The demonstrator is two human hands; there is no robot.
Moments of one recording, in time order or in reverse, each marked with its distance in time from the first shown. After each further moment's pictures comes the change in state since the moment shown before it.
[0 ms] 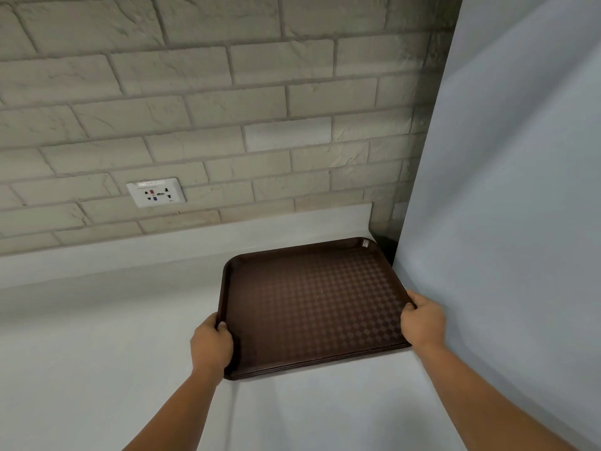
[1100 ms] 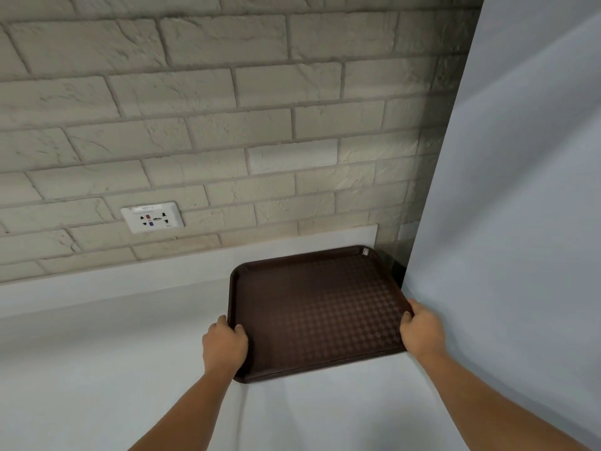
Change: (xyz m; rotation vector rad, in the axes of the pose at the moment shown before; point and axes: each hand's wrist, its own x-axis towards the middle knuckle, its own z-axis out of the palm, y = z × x) left_hand 0.056 0.032 0.021 0.234 -0.069 0.069; right_hand 0.041 -0.015 0.028 -0.234 -0.004 -0.114
